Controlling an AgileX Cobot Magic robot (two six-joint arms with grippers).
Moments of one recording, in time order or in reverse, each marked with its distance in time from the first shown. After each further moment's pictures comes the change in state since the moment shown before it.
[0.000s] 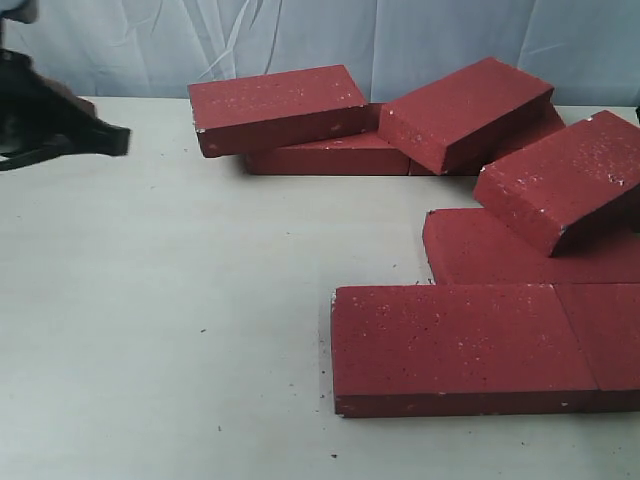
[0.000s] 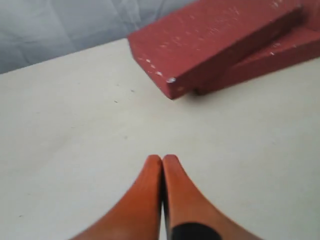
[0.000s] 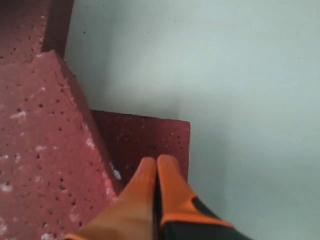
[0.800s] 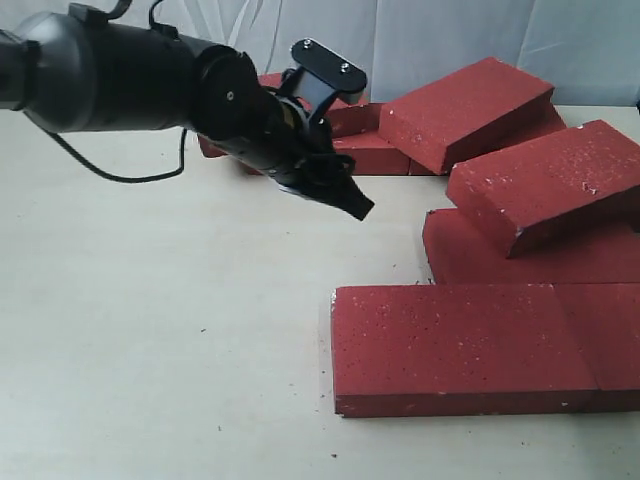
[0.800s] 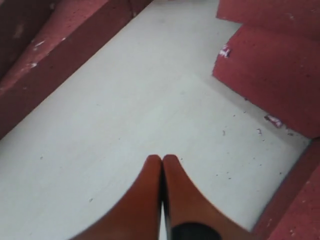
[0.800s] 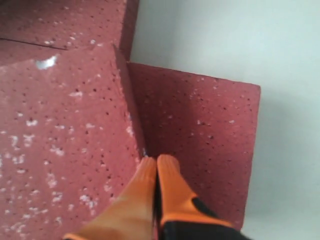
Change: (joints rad) left arm -0.329 0.606 -0.518 -0.504 0.145 0.552; right arm 0.000 -0.058 -0.002 0.091 0.228 -0.049
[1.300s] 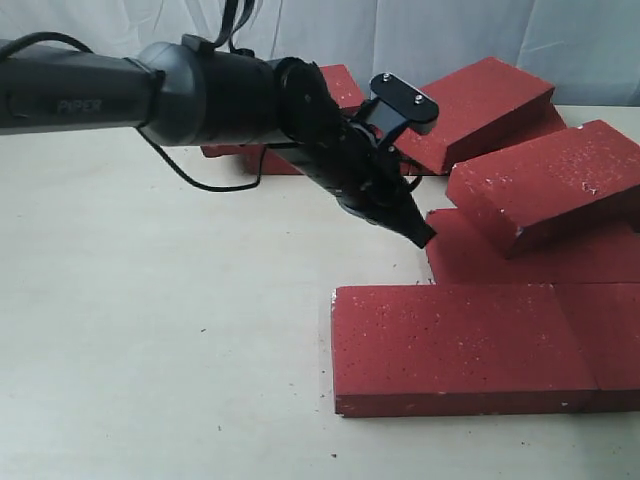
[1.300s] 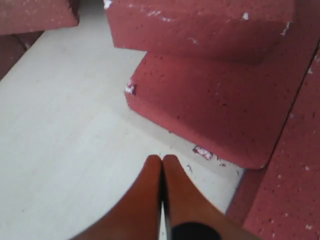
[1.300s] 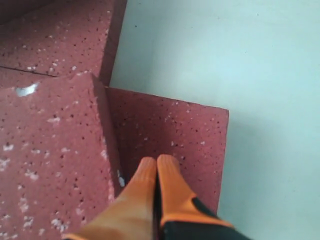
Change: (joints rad) left arm -0.066 0.184 -0.188 -0.301 0.075 0.310; right arm 0.000 -0.007 0.000 -0.020 -0.088 -0.014
